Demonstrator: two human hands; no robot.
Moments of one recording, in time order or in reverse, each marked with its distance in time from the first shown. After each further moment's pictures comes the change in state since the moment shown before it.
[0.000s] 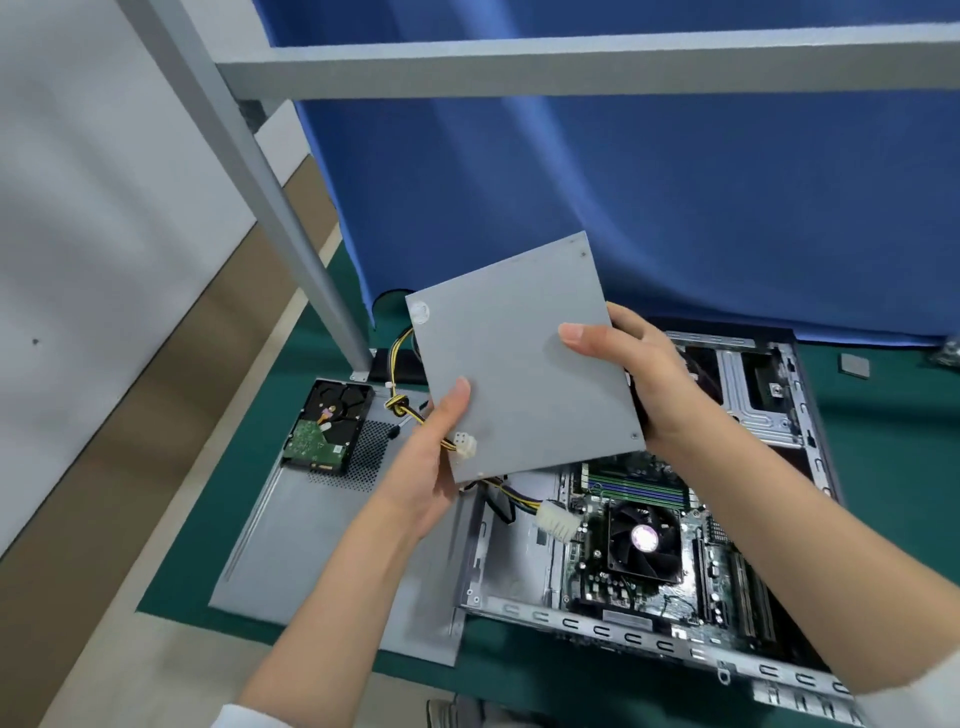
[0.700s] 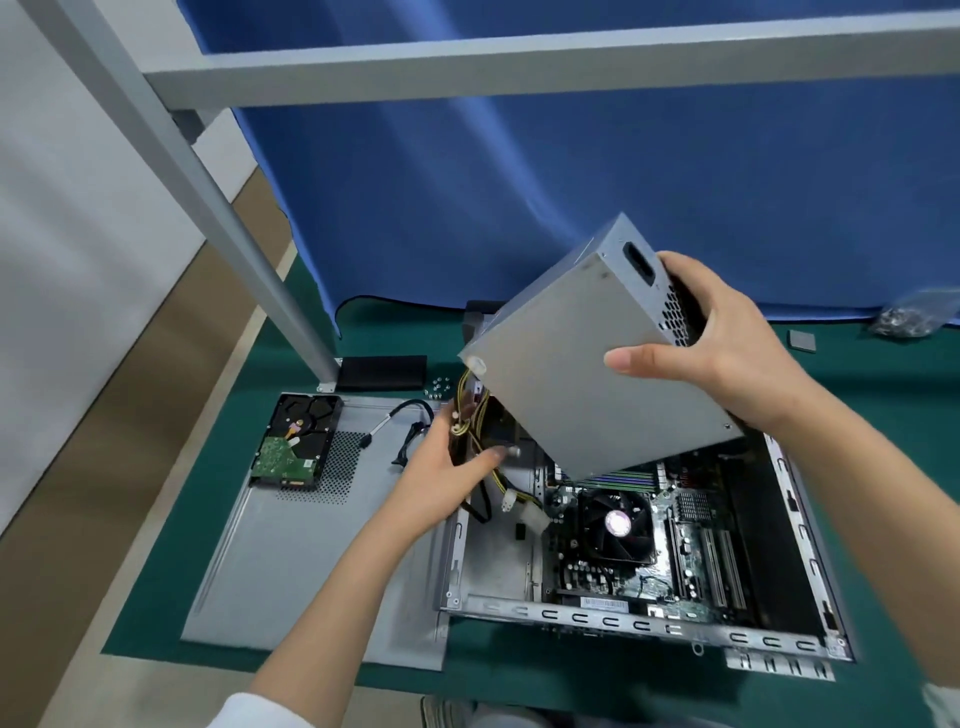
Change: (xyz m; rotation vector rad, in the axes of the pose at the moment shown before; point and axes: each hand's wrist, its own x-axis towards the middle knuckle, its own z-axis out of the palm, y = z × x) left_hand 0.023 -0.035 -0.013 0.995 -0.029 0.061; right_hand -0.041 -0.046 -0.052 -0.670 0.107 -0.256
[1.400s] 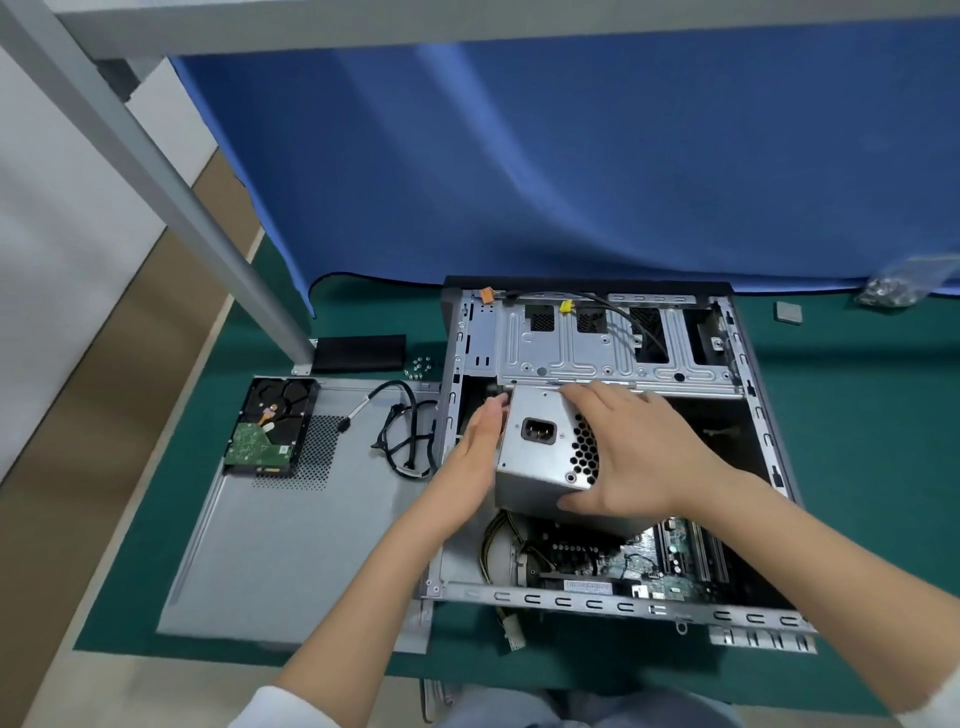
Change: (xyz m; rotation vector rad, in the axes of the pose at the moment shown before) left_hand 0.005 0.001 0.047 -0.151 -0.163 -0.068; right_hand -0.027 0.096 0.054 -0.979 -0.365 -0.074
